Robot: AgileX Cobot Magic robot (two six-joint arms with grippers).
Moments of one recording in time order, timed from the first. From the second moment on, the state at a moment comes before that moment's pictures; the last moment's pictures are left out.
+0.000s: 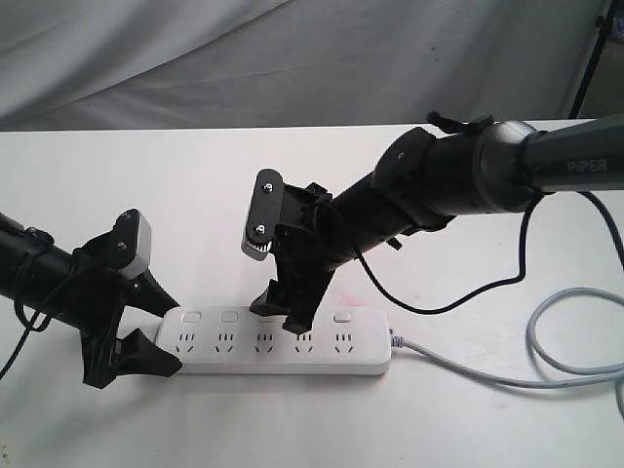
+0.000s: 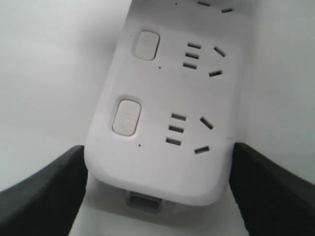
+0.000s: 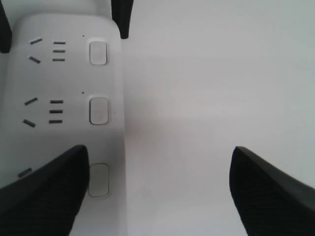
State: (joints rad) left arm -0.05 1.94 -0.85 -1.04 0.81 2.09; right arm 0.31 2.06 -1.28 0.98 0.50 -1.73
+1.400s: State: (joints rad) left arm -0.05 1.94 -0.85 -1.04 0.81 2.09; right arm 0.31 2.10 -1.28 0.97 0.46 -1.74
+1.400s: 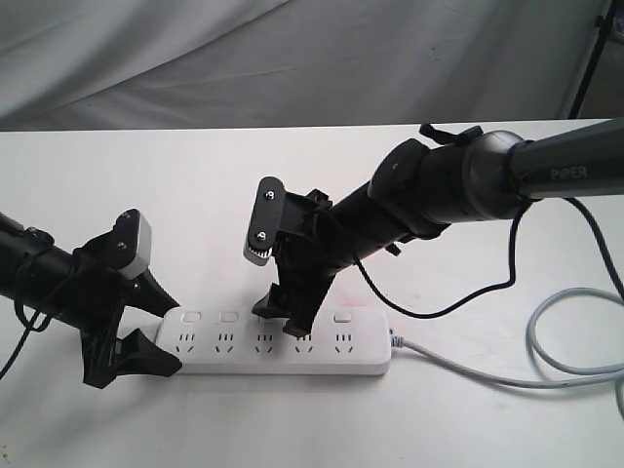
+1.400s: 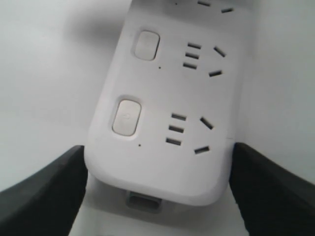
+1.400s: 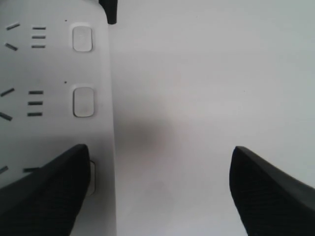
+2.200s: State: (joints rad) left arm -0.05 1.94 -0.85 -1.04 0.81 2.09; right arm 0.33 2.06 -1.27 0.89 0.48 -1.69
